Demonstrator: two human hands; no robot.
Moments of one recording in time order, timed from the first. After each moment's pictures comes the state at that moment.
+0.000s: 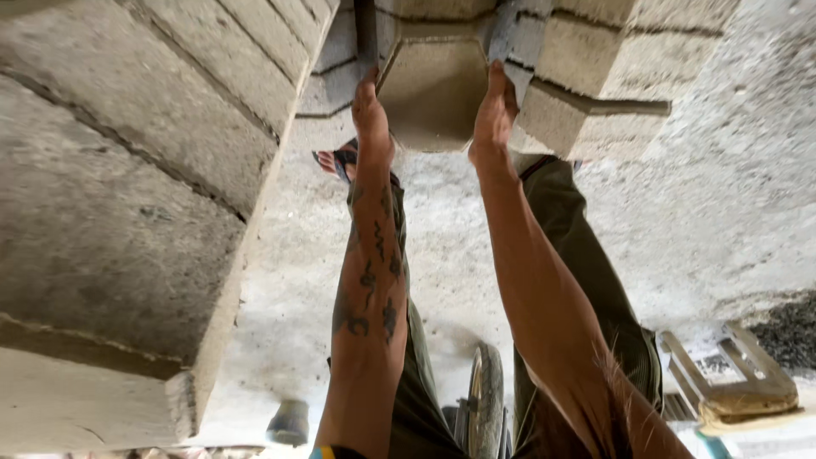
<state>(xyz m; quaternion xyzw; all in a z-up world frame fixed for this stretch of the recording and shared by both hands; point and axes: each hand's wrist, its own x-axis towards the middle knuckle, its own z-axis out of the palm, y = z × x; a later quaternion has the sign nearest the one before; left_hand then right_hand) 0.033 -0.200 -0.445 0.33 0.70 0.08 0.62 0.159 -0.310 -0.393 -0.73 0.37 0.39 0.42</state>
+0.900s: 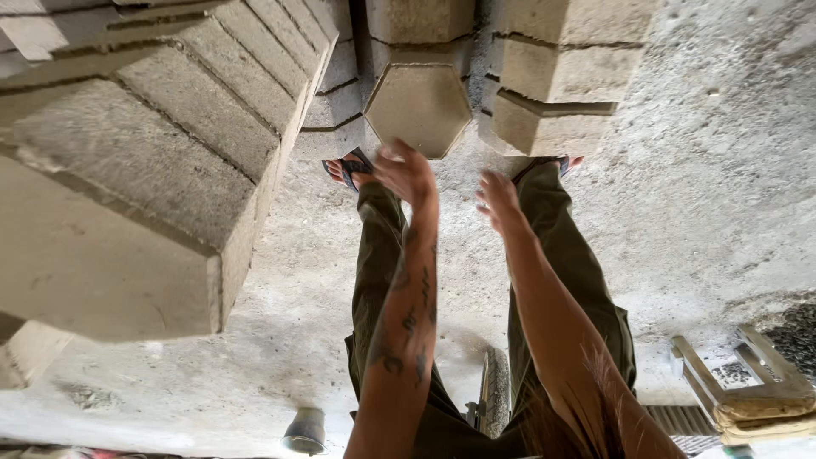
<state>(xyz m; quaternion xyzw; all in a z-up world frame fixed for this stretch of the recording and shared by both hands) 0.076 -0.296 -0.357 0.41 0.83 0.01 0.38 0.095 -0.476 -0.398 -0.67 0.32 0.49 0.46</state>
